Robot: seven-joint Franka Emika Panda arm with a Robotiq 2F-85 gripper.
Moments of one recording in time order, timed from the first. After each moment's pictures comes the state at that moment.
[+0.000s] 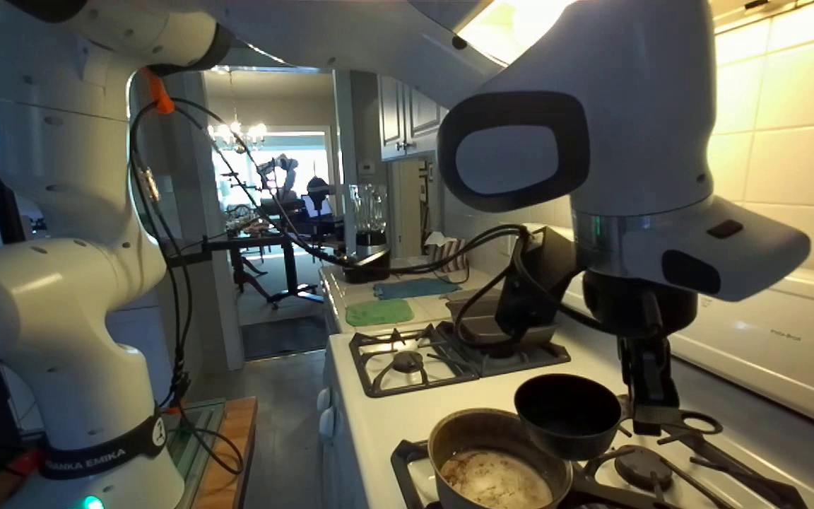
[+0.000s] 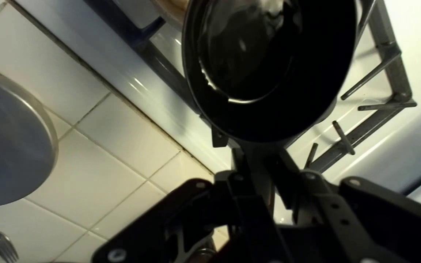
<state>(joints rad) -0.26 0.20 -0.26 -2.00 0.37 2.36 -0.09</state>
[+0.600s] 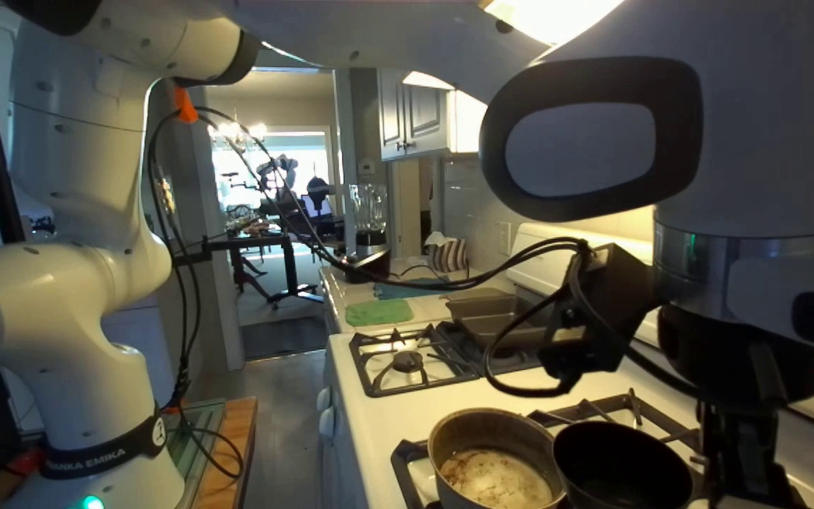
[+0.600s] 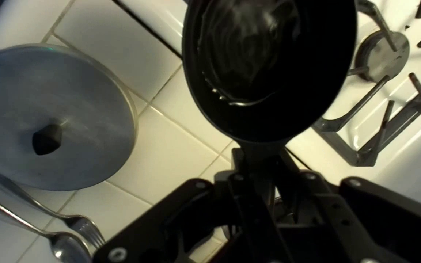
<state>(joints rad) -0.36 0.32 -0.29 -1.83 0.35 2.26 -0.04</state>
